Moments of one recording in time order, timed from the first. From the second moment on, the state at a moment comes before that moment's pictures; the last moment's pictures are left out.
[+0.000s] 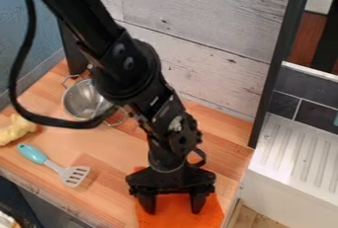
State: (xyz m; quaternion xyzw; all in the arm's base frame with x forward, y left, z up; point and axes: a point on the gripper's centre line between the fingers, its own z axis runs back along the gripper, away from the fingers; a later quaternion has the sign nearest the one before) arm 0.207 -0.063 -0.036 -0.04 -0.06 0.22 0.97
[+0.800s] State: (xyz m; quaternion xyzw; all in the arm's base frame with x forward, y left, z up) arm 0.262 -0.058 -0.040 -0.04 -0.09 0.22 0.97
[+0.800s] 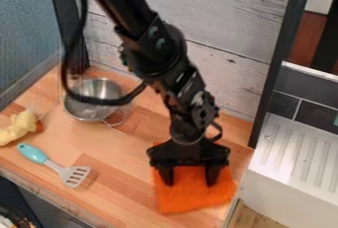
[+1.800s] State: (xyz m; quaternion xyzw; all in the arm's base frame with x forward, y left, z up) arm 0.313 0.017 -0.039 0.00 -0.11 0.28 0.95
